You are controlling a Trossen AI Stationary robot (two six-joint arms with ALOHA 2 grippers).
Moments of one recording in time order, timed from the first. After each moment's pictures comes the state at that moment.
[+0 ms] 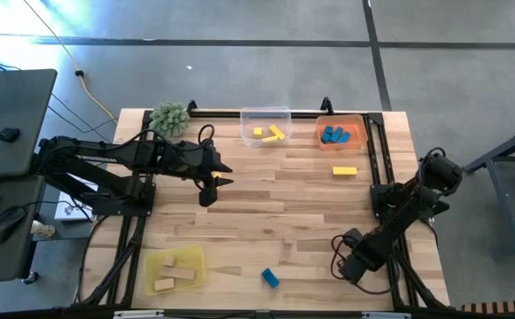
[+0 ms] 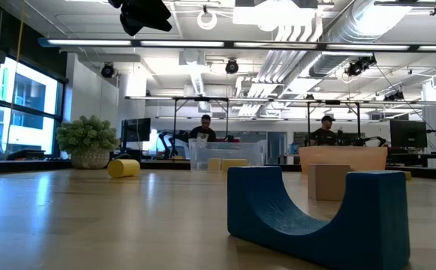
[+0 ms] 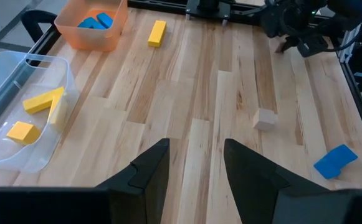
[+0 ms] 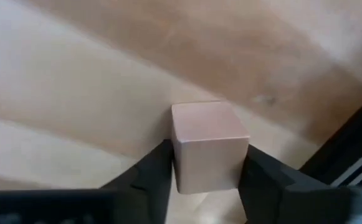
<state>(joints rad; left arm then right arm) 0.07 1.16 1.05 -0.53 -0.12 -0.15 0.88 1.63 0.83 -0.82 -0.24 1.93</state>
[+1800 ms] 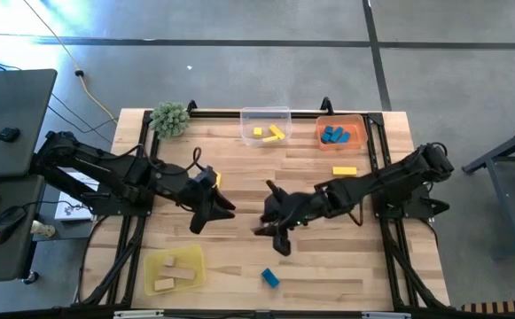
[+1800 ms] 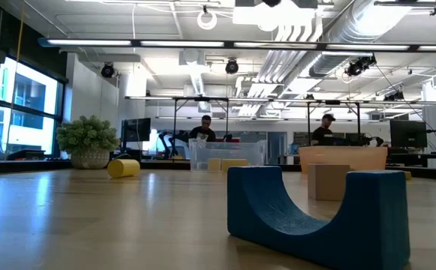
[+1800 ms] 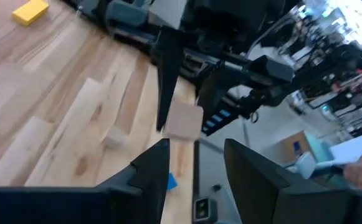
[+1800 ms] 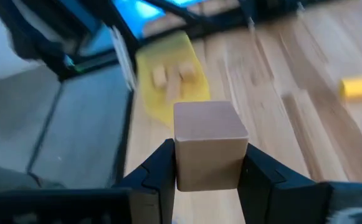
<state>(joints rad) -0.19 1.16 1.05 -0.28 -0.04 -0.72 0.34 1.63 1.39 -0.33 0.08 0.47</state>
